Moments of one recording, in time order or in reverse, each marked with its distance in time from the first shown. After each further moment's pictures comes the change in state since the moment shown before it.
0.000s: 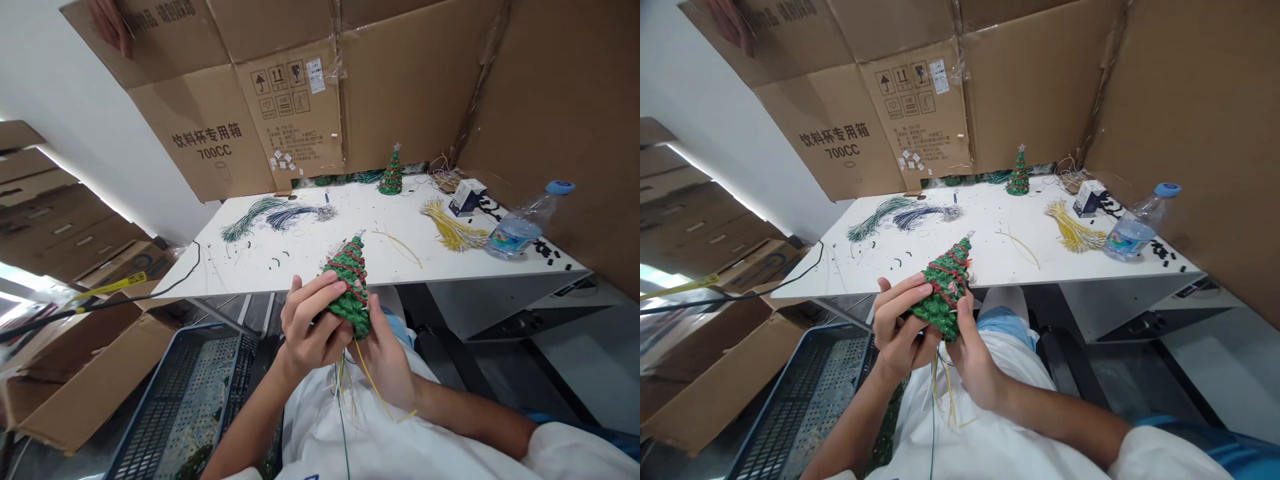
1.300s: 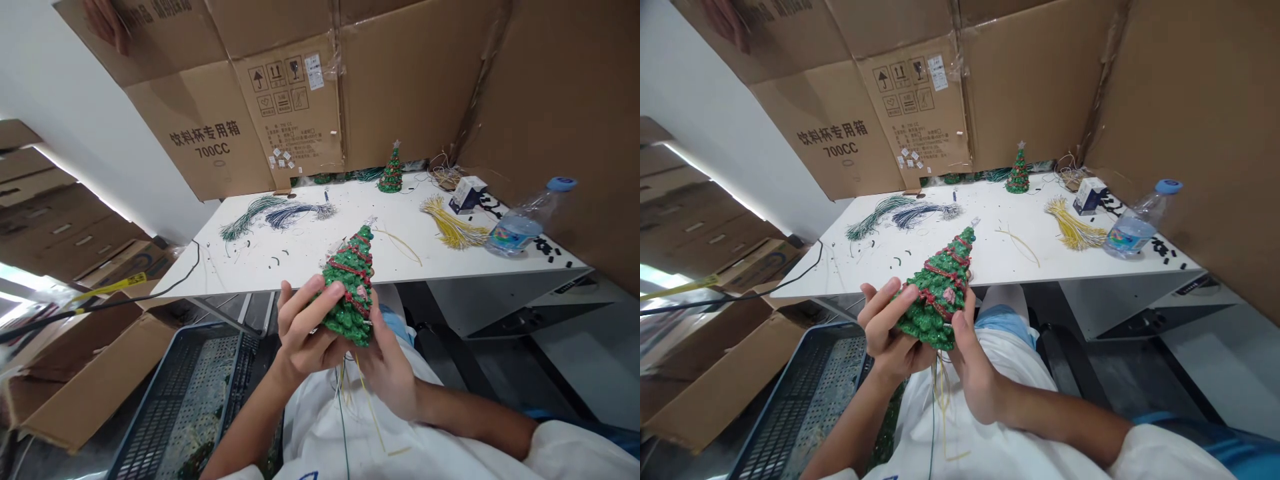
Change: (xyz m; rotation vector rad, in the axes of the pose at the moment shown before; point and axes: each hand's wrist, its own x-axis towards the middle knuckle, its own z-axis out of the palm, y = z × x) left_hand -0.008 0.001 0.002 0.069 0.107 0.045; right_hand -0.014 0.006 -0.011 0.116 -0.033 0.151
